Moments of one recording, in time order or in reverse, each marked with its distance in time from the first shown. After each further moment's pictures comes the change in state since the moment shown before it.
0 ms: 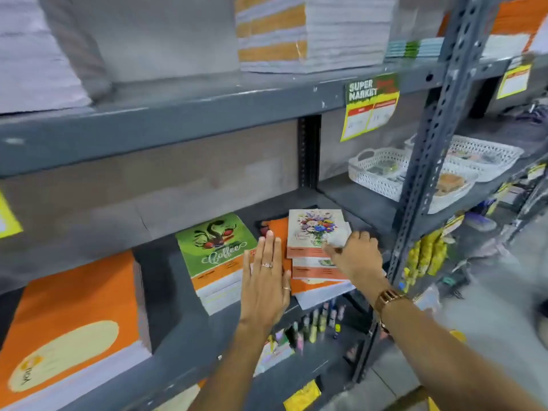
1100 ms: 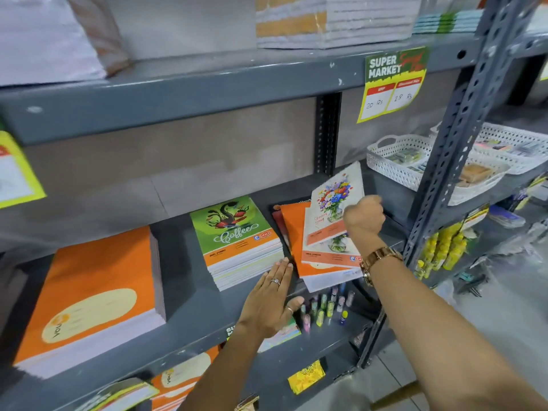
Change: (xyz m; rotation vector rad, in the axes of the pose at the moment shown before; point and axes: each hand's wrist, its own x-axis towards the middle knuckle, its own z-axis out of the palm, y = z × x) left_hand -0.040 -0.025 0.039 -0.119 -0.390 0.116; right_hand 0.022 -0.041 -0.032 0.594 0.169 0.309
